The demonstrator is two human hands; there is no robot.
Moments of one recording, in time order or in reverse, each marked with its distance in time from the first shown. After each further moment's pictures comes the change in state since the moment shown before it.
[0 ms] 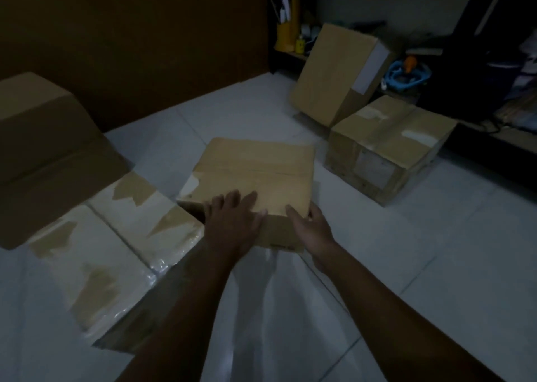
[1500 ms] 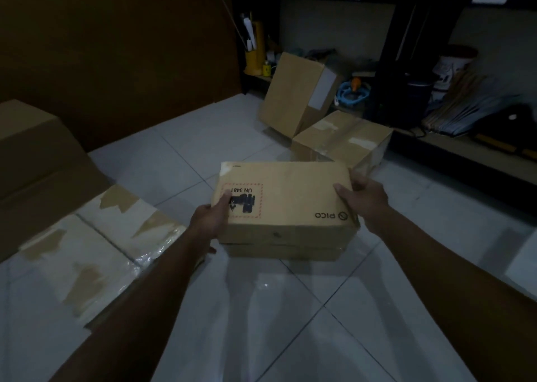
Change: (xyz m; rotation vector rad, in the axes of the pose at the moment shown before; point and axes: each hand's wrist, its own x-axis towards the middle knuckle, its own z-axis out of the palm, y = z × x) left_hand -0.048 0.052 -0.089 -1.071 -0.249 -0.626; right_hand -0.046 -0.042 -0.177 -0.060 0.312 -0.167
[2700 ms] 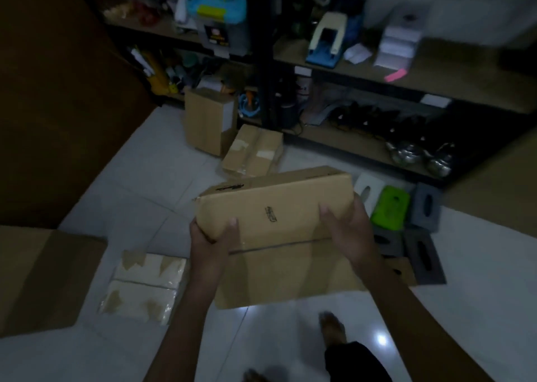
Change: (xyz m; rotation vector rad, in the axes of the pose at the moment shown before) left_hand -0.385 0.346 -0.043 0.050 -0.193 0.203; right_hand -0.248 -0.322 -0.303 0.195 0.262 0.309
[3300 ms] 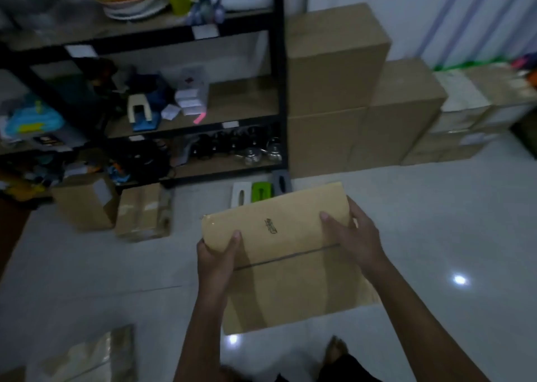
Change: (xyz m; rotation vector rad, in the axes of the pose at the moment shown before) left_hand -0.369 0.125 0.214 0.175 -0.415 0.020; right_hand -0.221 -0.006 -0.452 0.102 0.420 0.128
